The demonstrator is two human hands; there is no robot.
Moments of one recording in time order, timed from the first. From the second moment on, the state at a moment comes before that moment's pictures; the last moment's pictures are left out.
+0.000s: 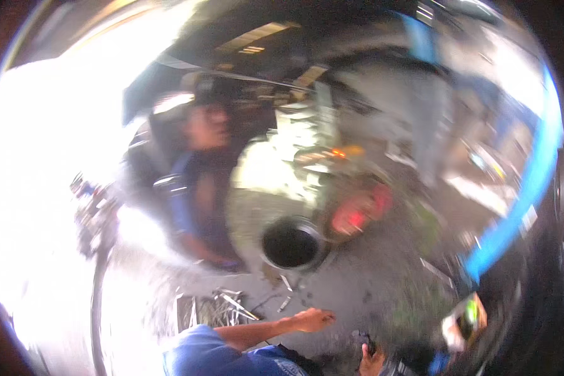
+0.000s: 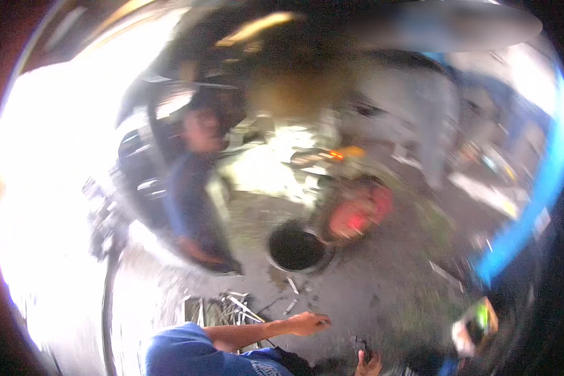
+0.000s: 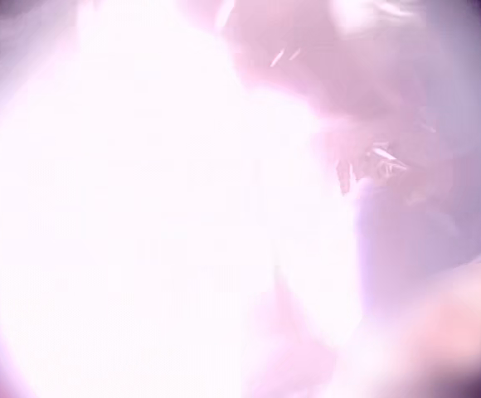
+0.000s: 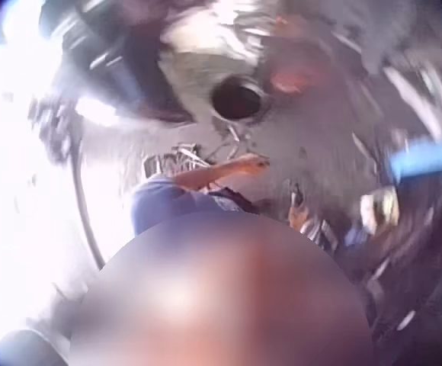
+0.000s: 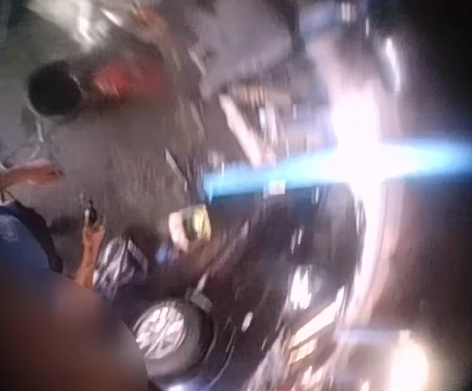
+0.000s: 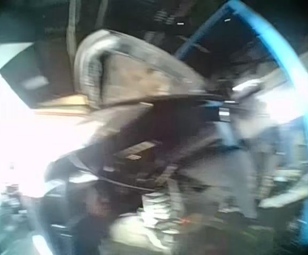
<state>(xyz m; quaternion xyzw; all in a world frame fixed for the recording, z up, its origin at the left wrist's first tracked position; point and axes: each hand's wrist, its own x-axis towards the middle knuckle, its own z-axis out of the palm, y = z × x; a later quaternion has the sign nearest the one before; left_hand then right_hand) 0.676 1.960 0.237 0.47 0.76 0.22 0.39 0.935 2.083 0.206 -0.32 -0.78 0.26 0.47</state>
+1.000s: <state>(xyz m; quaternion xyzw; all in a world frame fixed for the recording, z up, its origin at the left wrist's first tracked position) 0.792 2.046 0.311 0.01 0.89 0.45 -0.09 0.698 2.236 0.324 0.37 -0.81 0.44 -0.10</state>
